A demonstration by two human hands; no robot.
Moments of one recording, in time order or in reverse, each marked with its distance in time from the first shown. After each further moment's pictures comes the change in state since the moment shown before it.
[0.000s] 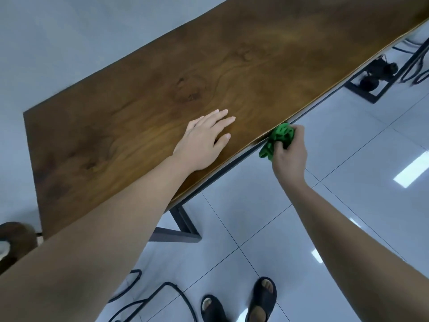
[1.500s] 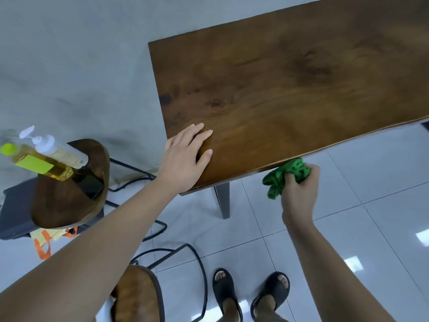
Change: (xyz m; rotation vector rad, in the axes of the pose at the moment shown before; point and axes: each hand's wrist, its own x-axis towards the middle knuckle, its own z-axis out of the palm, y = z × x) left_hand -0.346 -0.158 -0.040 -0.031 0.201 -0.502; right_hand -0.281 -0.066 0.137 0.109 -0.167 0.156
